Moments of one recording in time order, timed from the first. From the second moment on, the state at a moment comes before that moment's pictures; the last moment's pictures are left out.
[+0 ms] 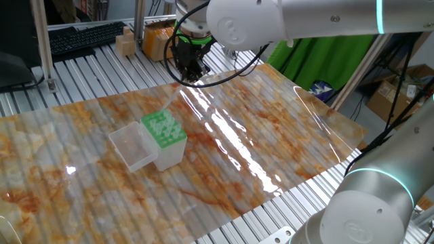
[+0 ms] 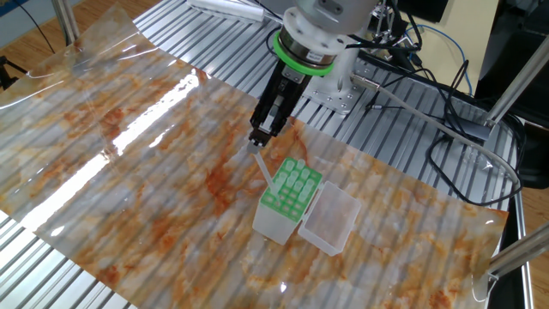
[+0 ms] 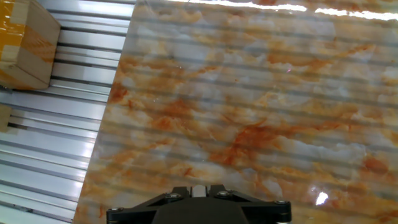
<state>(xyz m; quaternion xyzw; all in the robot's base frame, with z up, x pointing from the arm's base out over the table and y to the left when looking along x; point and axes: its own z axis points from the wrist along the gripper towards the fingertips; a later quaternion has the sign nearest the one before) 0.541 0.044 0.252 0.61 0.77 -0.01 0.15</state>
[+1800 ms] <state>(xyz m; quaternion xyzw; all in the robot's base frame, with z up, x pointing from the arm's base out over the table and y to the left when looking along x) 0.541 0.044 0.251 0.60 0.79 0.01 0.12</state>
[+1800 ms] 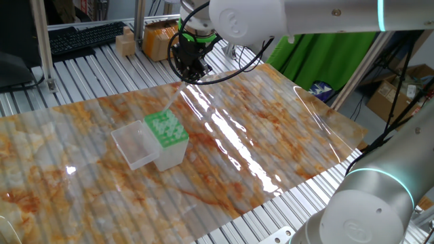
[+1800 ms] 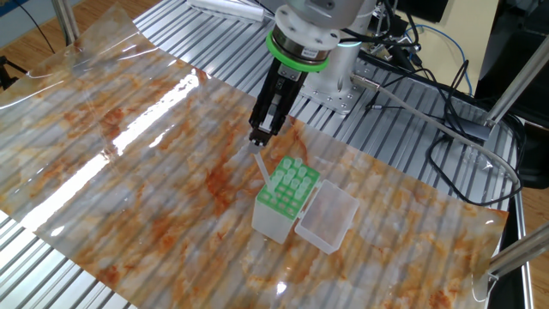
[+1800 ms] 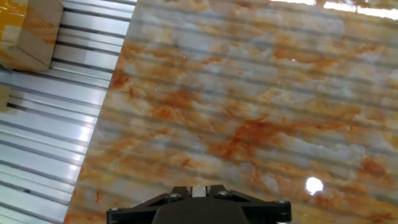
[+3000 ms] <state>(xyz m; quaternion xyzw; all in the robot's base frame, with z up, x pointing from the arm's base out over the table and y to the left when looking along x) 0.533 0.057 0.259 0.60 0.79 0.00 0.15</state>
